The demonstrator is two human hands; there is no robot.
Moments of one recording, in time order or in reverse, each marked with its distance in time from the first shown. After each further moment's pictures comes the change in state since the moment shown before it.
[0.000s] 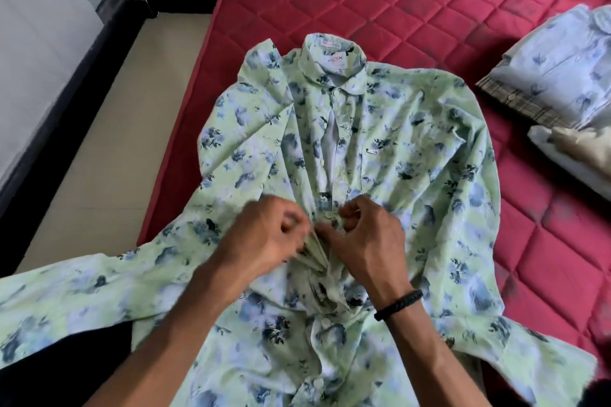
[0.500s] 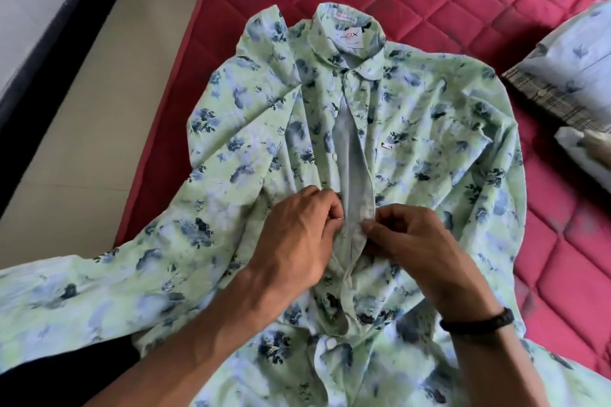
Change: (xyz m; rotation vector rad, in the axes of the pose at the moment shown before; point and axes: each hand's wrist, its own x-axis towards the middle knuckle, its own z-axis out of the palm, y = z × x) left_hand 0.032 -0.004 0.046 0.103 0.276 0.259; right_hand 0.021 0.024 -0.034 0.474 -0.397 0.279
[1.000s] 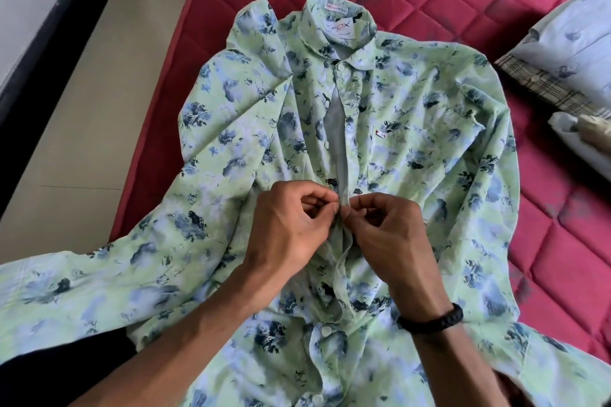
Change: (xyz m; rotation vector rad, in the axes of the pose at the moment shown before) left_hand -0.003 -0.001 0.006 -0.442 0.104 -0.251; right_hand -0.006 0.002 0.030 0.036 0.233 -0.106
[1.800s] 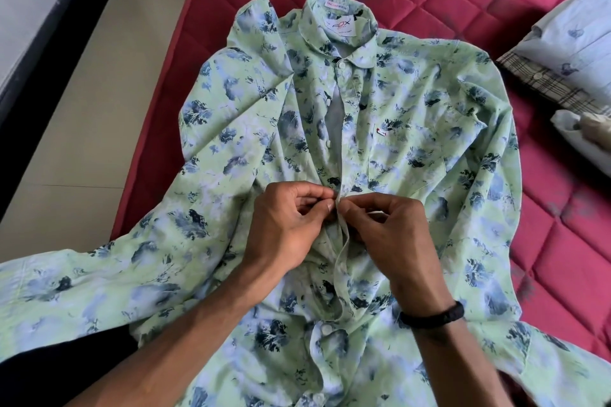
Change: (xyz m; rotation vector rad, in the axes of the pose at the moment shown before) left_hand 0.003 -0.008 0.000 -0.109 -0.011 -0.088; right_hand 0.000 -0.002 -0.001 0.030 -0.023 -0.028
